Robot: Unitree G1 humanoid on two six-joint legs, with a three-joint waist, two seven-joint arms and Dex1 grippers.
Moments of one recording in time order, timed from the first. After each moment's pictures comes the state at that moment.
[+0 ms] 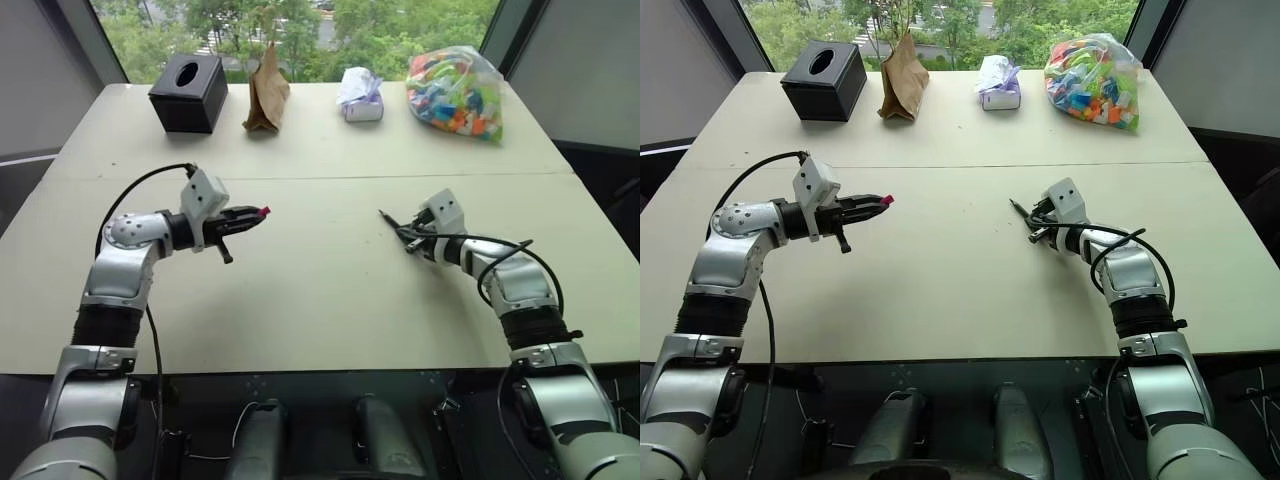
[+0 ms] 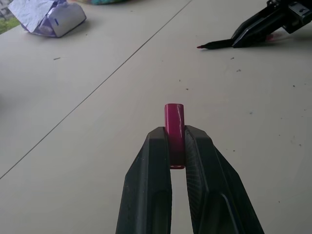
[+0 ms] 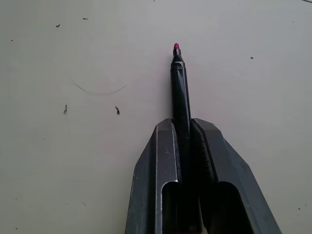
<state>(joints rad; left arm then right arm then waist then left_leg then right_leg) -0.60 0.59 0.02 0.26 -0.21 0.21 -1.05 -0.62 -0.50 0.05 0.38 0.17 0.49 0.64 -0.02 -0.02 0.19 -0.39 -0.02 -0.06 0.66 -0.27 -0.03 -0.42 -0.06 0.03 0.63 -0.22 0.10</state>
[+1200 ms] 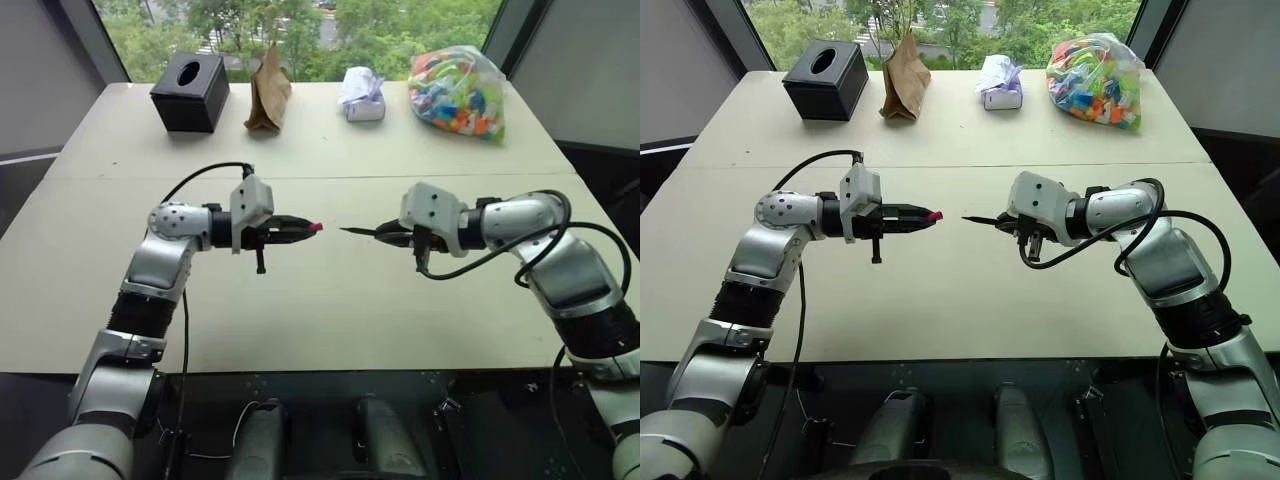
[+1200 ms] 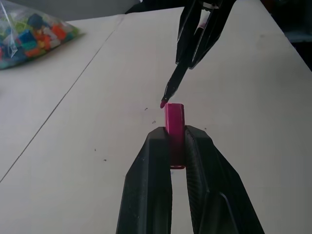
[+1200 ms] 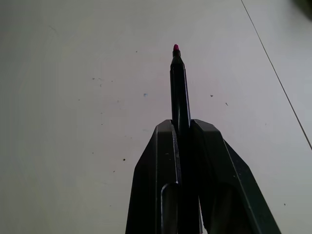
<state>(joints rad) -0.68 0.50 -0.12 0.23 -0.25 0.13 -1.24 -0.65 -0.79 0.23 -0.20 0.12 0.52 1.05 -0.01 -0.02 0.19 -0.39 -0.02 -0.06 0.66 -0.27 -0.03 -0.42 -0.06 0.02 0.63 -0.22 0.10</state>
